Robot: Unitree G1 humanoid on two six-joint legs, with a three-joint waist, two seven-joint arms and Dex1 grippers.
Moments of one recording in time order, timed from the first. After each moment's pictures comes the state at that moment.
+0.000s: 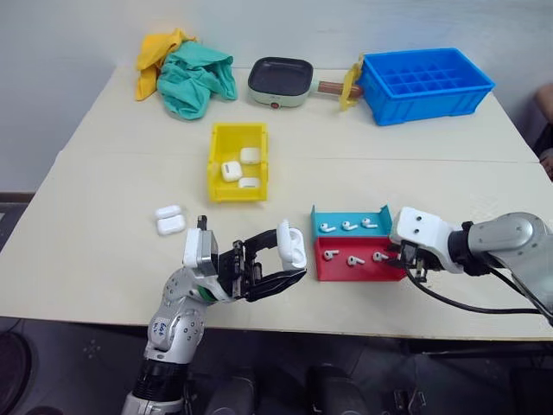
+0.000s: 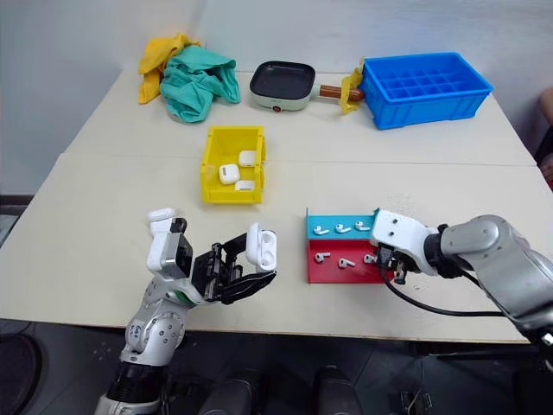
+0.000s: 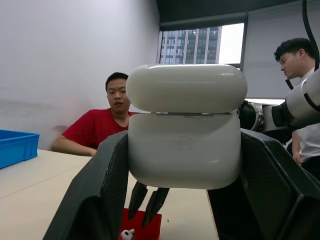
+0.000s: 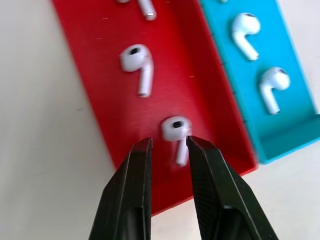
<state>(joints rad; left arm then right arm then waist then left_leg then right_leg) -0.17 0.16 -0.06 -0.19 -0.69 0.06 -1.13 -0.46 -1.16 0.27 -0.35 0.24 0.74 0.98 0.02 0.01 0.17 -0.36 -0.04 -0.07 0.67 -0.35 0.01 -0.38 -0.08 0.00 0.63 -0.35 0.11</state>
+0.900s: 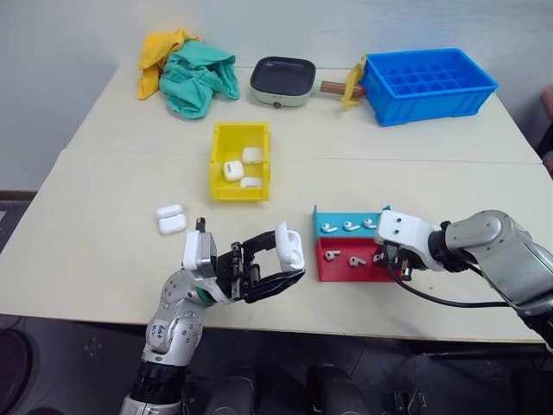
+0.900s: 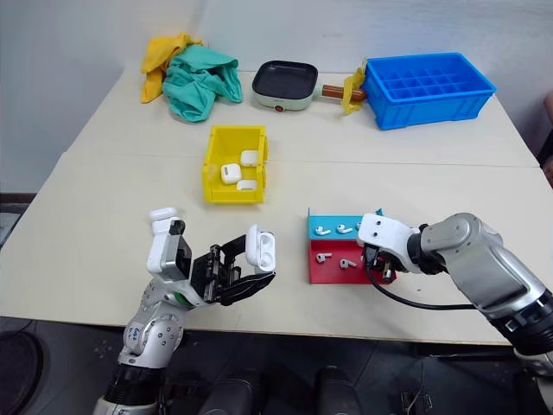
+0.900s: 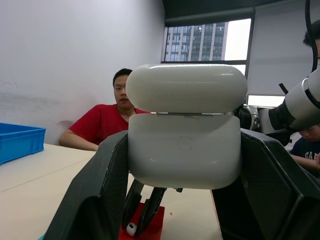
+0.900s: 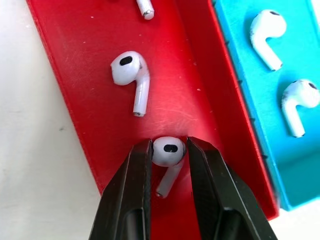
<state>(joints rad) -0.16 0.17 -0.06 -0.19 -0.69 0.04 -1.13 -0.53 -1.05 0.35 -0.31 0.10 0.81 1.05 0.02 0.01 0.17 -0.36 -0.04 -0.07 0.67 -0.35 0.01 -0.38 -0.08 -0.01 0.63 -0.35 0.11</state>
